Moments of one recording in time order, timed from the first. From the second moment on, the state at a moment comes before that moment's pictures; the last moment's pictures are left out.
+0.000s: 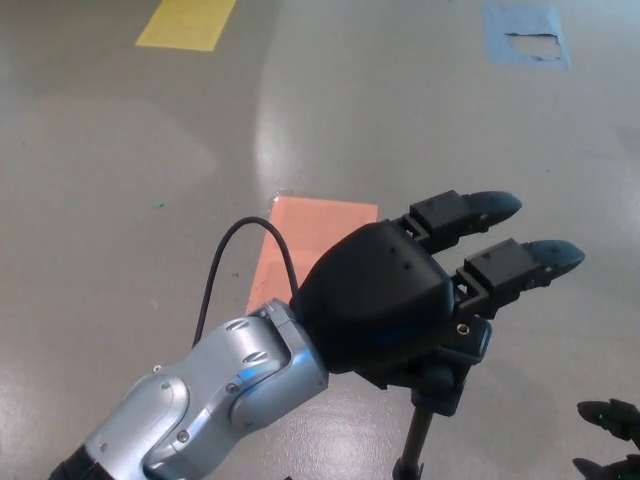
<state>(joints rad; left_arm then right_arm) -0.50 0.35 -0.58 -0.09 0.82 -0.36 -0.04 -0.32 -0.49 0.11 1.00 -0.19 -0.19 0.30</state>
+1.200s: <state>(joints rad) -0.50 0.30 -0.53 0.04 0.71 -0.46 0.00 -0.37 -0.49 0.10 1.01 -0.18 -0.16 0.34</state>
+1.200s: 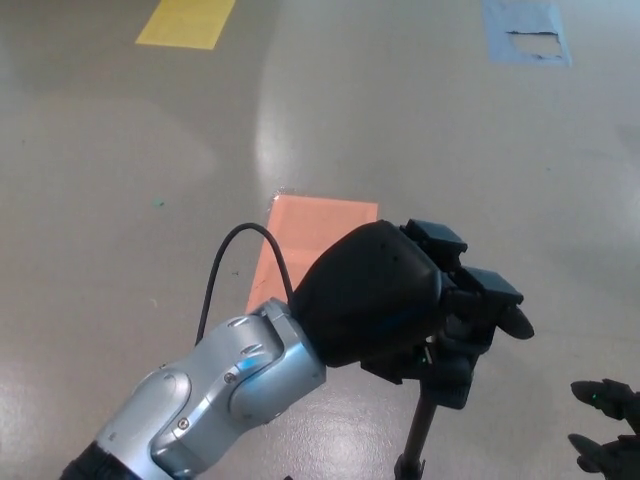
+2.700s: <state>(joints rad) -0.48 0.12 -0.37 -0.01 0.29 -0.08 -0.35 -0.39 -0.48 0.12 1.01 -0.19 -0.16 0.35</state>
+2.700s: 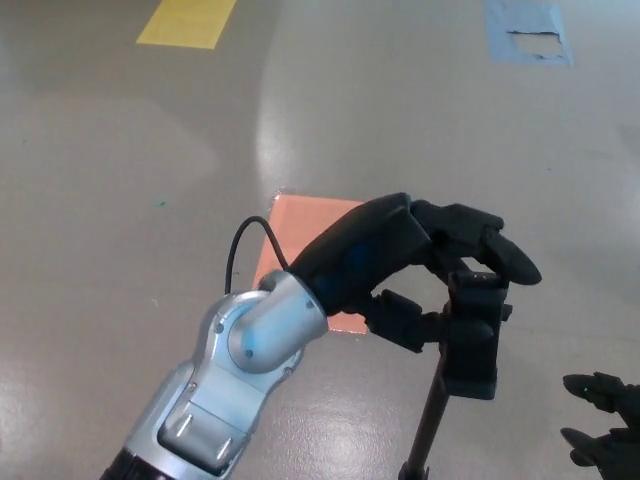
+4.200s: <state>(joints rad) -0.52 -0.06 -0.10 0.02 0.02 0.47 -0.45 -0.41 -0.48 0.12 1.01 -0.19 -0.16 0.35</state>
